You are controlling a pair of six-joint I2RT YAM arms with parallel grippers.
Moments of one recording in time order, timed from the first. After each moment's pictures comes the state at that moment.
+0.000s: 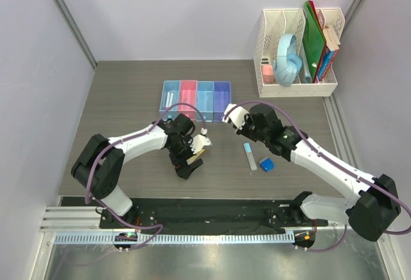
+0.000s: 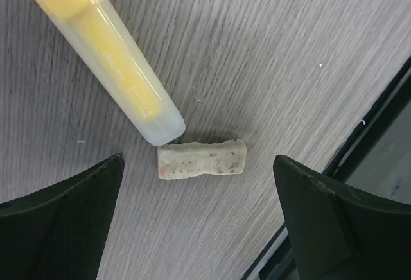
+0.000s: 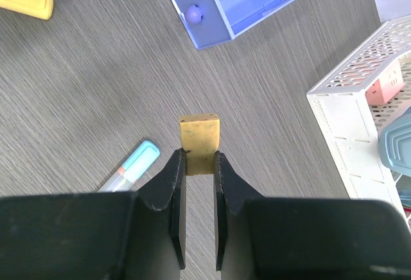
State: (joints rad) left arm -0.66 1.61 0.95 -0.71 0.35 0.47; right arm 0.66 1.16 0.88 -0.36 0.10 -0.57
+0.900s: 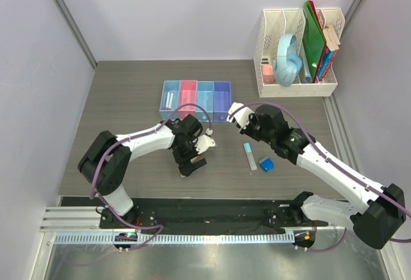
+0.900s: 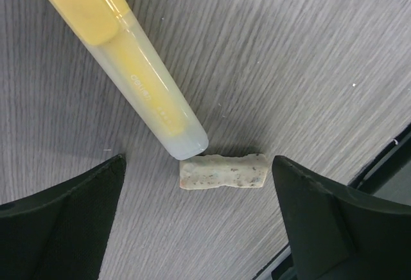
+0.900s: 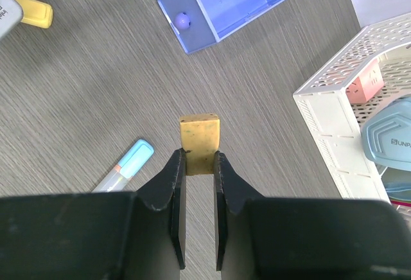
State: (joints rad) left arm -0.71 1.68 1.00 -0.71 0.20 0.45; right arm 0.65 1.08 0.88 -0.38 0.10 -0.57
